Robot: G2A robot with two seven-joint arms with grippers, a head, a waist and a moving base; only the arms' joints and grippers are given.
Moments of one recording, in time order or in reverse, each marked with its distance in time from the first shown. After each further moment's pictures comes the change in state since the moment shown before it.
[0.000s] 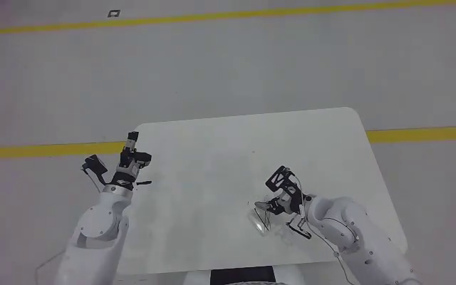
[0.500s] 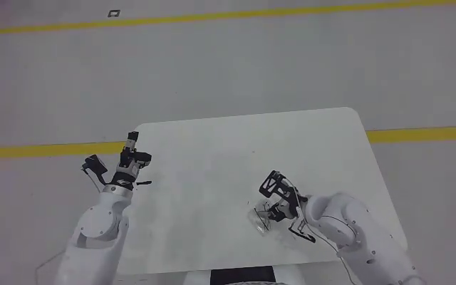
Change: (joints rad) left arm 0.000 0.000 0.000 0.000 0.000 0.000 0.000; right arm 0.059 0.013 -0.043 -0.091 0.037 0.011 0.326
